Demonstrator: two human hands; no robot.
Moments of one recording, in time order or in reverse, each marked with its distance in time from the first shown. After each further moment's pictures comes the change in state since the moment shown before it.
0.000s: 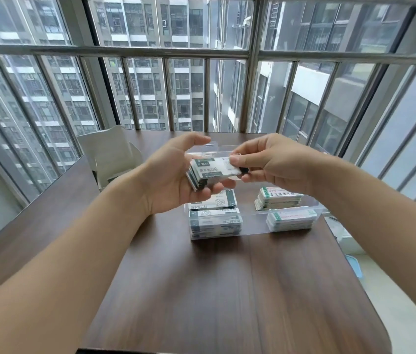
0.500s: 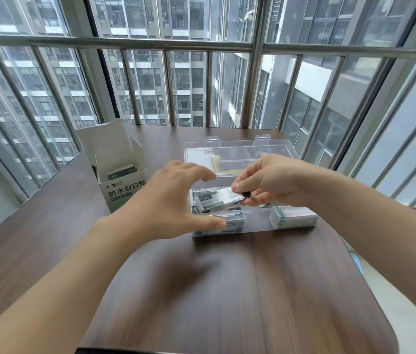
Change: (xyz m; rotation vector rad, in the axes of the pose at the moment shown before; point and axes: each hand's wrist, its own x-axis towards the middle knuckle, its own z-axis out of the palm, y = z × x) left_hand -0.006 -0.047 -0.033 1.512 0.352 0.608; right_hand 0.003 0.025 0.012 -0.148 0.082 0.272
